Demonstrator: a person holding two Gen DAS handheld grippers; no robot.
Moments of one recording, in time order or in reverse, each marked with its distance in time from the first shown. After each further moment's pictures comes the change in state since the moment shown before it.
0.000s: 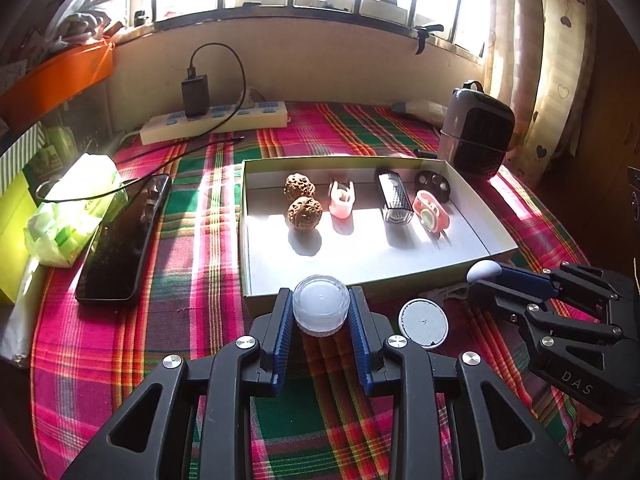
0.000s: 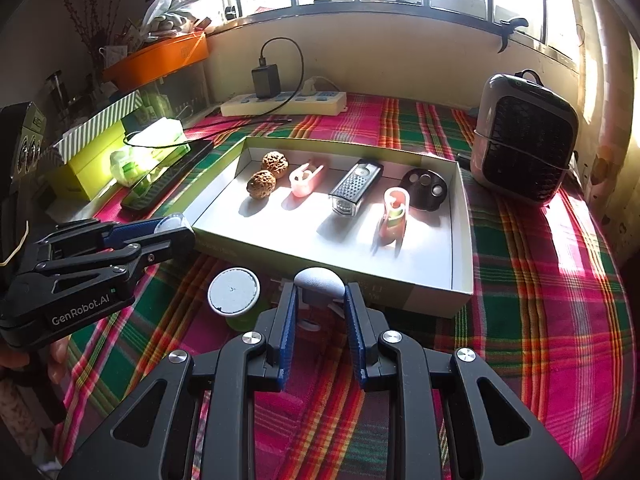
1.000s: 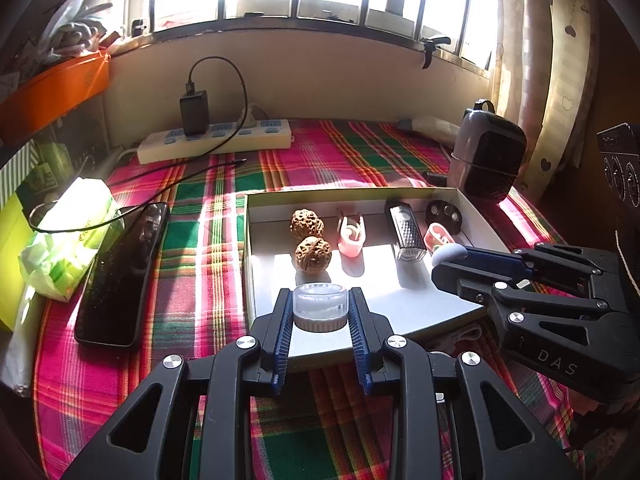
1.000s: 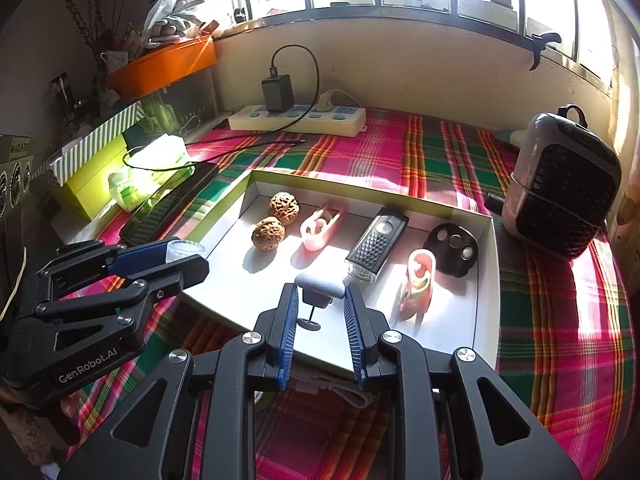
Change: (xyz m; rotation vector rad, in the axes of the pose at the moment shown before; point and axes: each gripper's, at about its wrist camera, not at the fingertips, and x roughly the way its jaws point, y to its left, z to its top) left arm 0.015 0.007 0.026 -0.006 -0.032 0.004; right arm 0.034 -0.001 0.049 -0.031 0.012 0.049
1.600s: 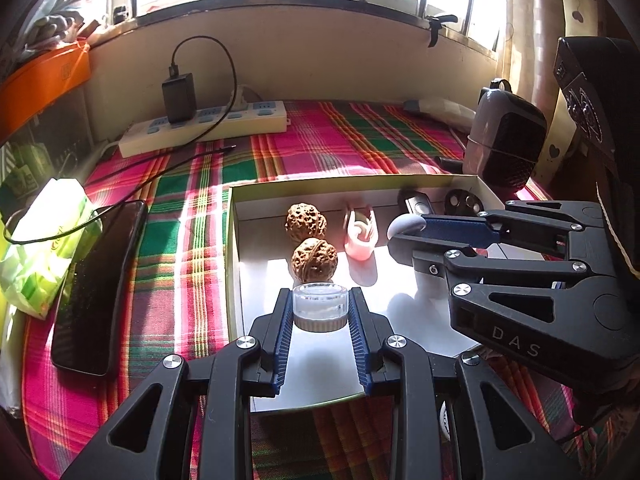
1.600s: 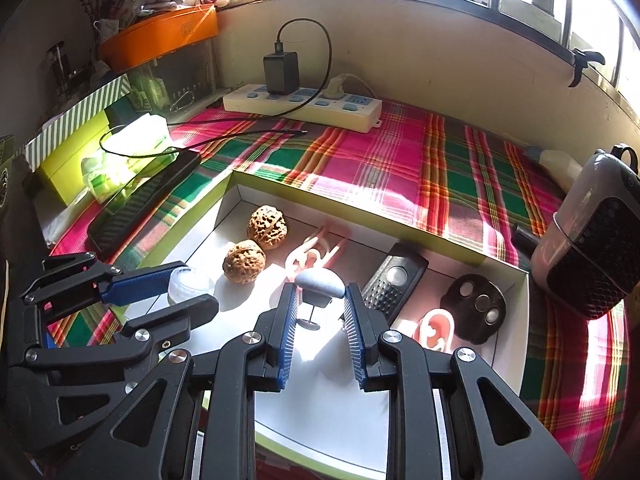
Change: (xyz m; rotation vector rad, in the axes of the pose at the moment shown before) left arm 0.038 -0.001 0.009 0.019 0.054 0.005; right arm 0.052 0.002 0.031 -0.113 0.074 -0.013
